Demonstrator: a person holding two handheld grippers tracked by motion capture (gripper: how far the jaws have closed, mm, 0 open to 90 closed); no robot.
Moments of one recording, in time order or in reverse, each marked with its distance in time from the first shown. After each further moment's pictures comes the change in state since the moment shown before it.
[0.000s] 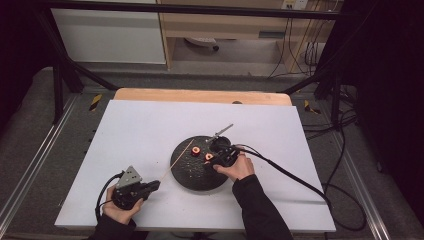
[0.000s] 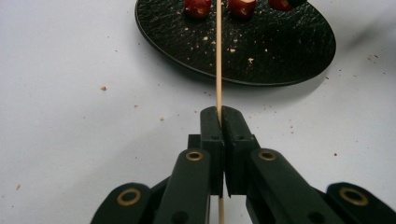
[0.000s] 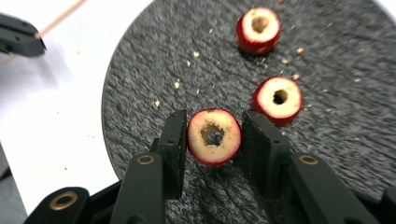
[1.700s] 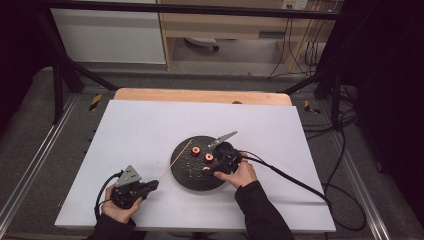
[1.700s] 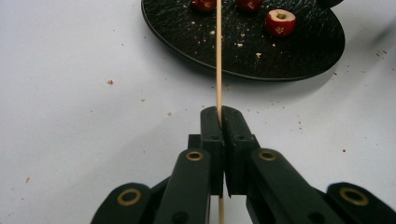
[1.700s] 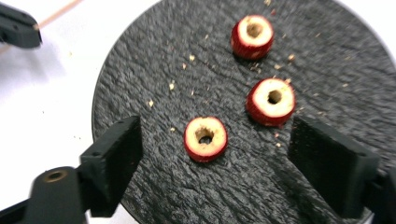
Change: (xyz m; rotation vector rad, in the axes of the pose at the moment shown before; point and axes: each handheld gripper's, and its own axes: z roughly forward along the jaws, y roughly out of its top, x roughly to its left) left arm 0.005 -0.001 0.000 0.022 0.006 -0.008; right arm 0.004 -0.017 0.003 -0.085 -0.048 -0.058
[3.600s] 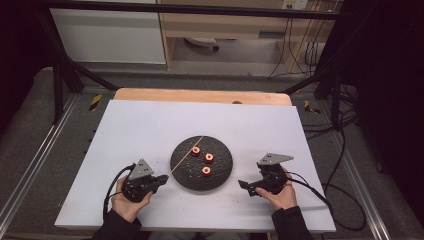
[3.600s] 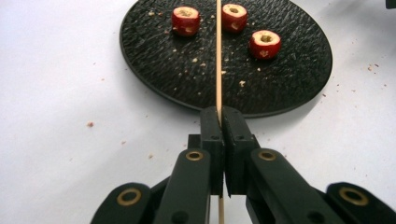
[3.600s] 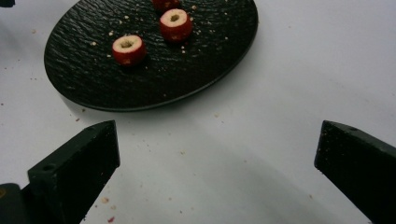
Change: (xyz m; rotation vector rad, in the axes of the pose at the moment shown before) left arm -0.014 0.028 0.012 0.017 -0.003 0.053; right arm -0.040 -0.114 -0.060 -0.248 -0.107 0.073
